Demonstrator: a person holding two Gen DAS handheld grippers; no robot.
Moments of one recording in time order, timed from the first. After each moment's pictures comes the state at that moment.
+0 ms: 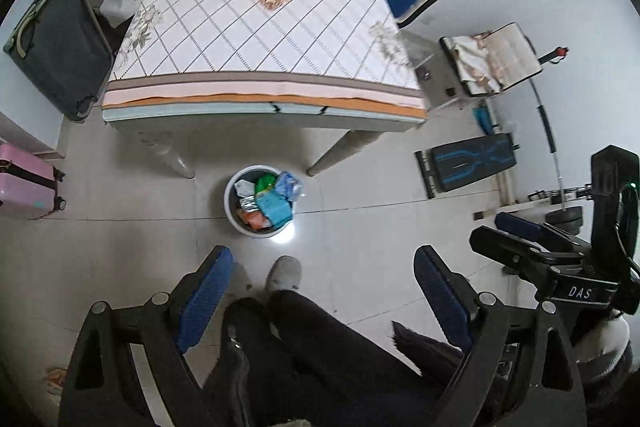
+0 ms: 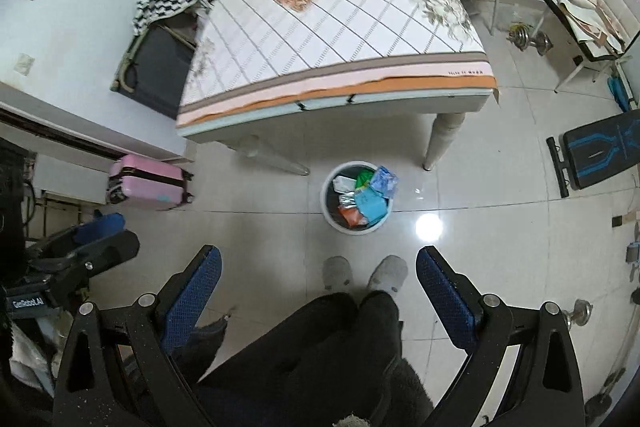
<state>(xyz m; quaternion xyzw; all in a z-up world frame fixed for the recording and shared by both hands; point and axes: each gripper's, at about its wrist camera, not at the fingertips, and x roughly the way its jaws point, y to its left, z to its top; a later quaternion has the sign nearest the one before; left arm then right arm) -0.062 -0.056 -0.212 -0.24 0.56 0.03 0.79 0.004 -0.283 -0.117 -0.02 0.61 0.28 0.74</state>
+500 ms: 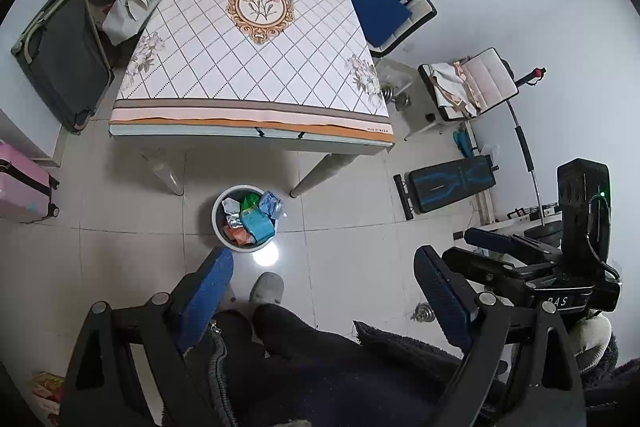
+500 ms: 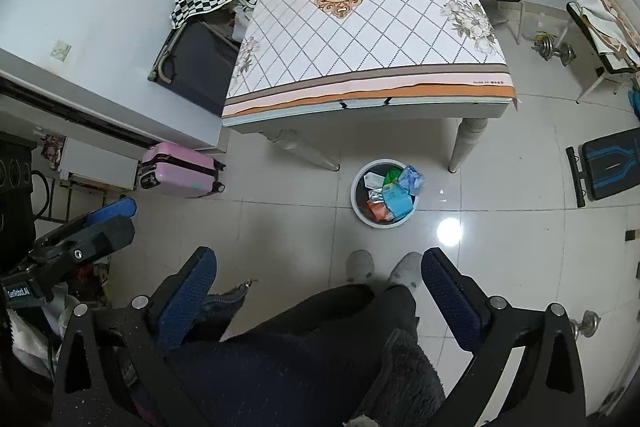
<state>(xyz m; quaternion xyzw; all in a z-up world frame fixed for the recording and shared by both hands) -0.092 -0.064 -0.151 -0.26 0.52 0.03 0.82 -0.032 -0.284 -0.078 -0.02 0.61 0.33 0.72</state>
